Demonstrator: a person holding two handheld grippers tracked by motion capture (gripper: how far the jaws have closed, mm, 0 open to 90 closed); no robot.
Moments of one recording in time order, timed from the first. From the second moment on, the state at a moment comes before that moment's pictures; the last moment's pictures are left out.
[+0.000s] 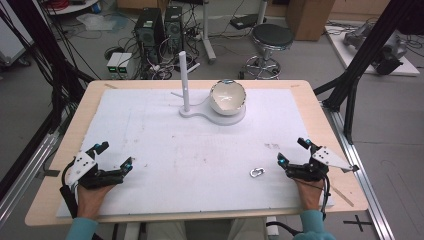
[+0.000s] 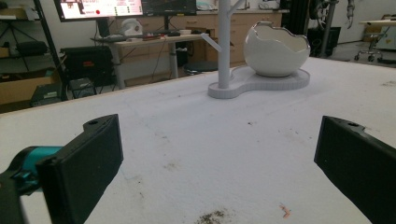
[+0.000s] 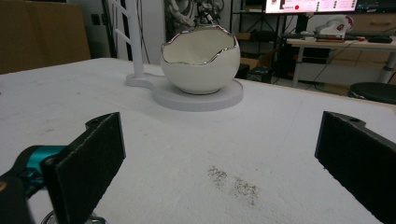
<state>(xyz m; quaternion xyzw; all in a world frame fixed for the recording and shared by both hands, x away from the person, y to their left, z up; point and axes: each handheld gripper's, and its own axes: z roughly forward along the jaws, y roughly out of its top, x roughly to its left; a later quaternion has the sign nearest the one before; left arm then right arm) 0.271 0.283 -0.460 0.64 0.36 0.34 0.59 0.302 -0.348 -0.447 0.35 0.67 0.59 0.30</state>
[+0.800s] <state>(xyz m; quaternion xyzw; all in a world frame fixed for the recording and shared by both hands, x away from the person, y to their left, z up) 0.272 0.284 -0.460 0.64 0.37 0.34 0.59 0.303 -0.353 -0.433 0.34 0.68 0.59 0.28</state>
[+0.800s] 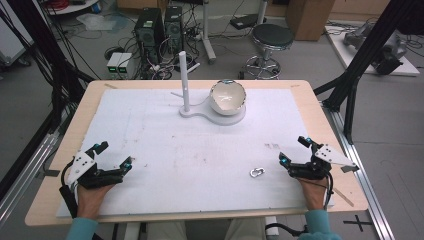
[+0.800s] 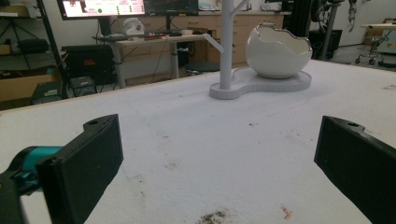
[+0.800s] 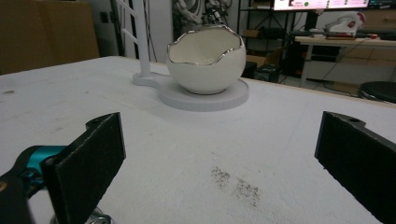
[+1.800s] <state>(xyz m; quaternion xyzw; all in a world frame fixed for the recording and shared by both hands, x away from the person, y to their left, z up) 0.272 0.284 -0.459 0.64 0.37 0.33 0.59 0.335 -0.298 -0.344 0.12 0.90 0.41 0.10</state>
